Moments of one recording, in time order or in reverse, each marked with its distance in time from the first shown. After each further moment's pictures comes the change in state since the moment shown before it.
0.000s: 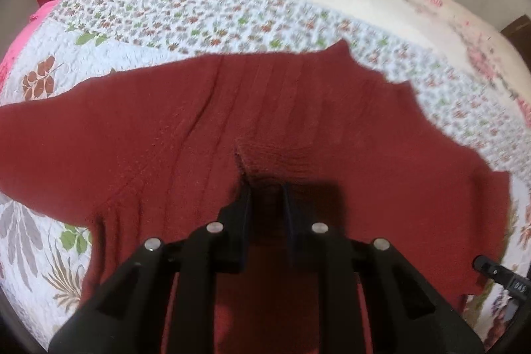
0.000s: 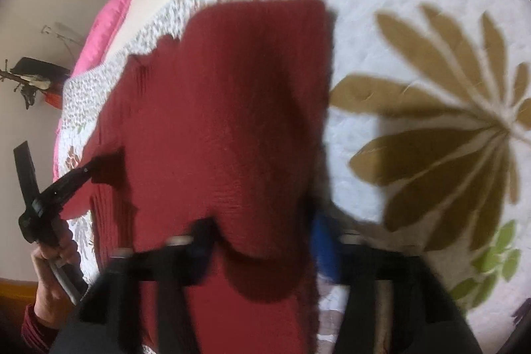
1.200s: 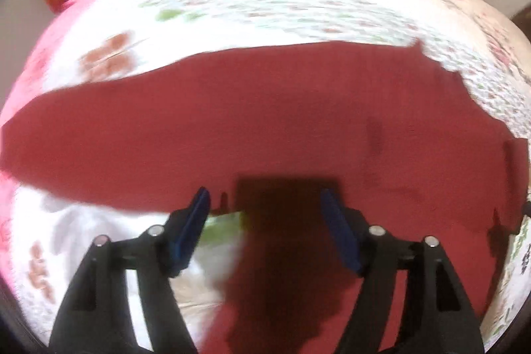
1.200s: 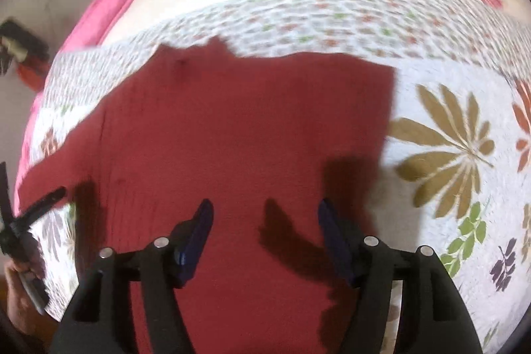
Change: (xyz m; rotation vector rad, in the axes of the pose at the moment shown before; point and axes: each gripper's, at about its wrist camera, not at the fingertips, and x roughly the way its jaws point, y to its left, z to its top) left arm -0.061 0.181 -0.004 -0.006 0.064 0.082; right arm -0.014 0.134 -0.019 -0.144 -0.111 -0.251
